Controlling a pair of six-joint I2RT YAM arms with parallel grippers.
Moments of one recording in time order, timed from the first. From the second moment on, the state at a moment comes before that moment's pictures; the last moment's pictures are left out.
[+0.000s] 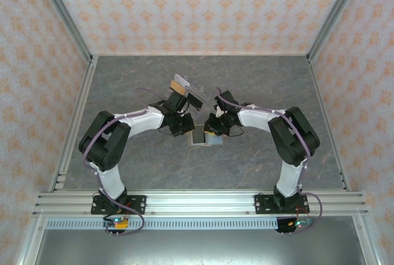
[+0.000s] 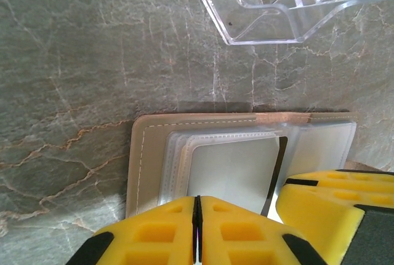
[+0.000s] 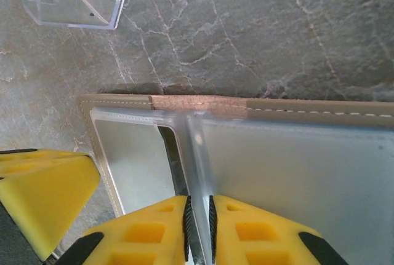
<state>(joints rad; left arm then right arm) -0.51 1.80 1.06 -0.37 0.30 -0.90 0.55 1.84 1.06 -0.35 -0.47 0.79</state>
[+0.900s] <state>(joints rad) -0.50 1.82 1.06 -0.37 0.32 -0.91 0.55 1.88 1.08 -0.32 -0.51 0.77</state>
